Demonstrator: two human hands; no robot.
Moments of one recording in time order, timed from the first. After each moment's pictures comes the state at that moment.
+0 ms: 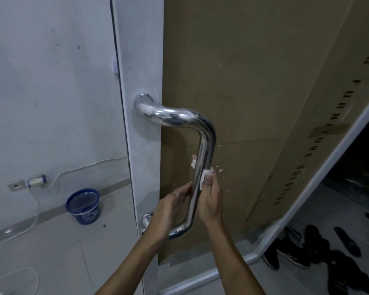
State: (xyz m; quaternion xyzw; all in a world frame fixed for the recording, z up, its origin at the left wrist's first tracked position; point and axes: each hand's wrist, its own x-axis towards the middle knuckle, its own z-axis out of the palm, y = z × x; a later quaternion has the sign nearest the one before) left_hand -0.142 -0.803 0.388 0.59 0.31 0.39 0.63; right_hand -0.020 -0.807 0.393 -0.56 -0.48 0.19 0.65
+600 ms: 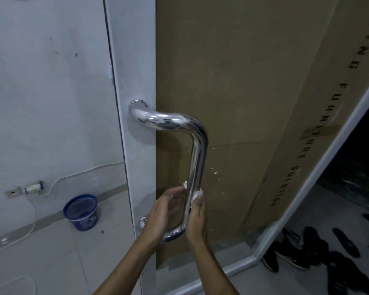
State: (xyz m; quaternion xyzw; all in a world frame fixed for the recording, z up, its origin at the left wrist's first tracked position) left_hand -0.134 -0.804 0.386 0.58 0.34 0.44 0.59; right_hand -0.038 -0.813 0.342 -0.58 -0.39 0.26 0.66
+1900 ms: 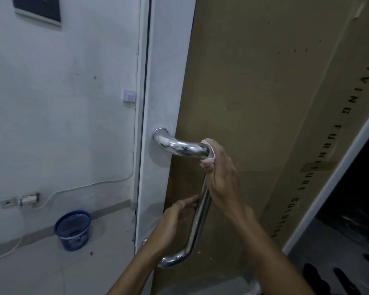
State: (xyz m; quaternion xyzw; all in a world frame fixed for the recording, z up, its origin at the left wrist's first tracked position) left_hand -0.136 -0.781 0.417 0.61 0.30 0.39 0.62; right_hand -0.002 -0.798 0.519 -0.50 -0.69 -0.13 0.51
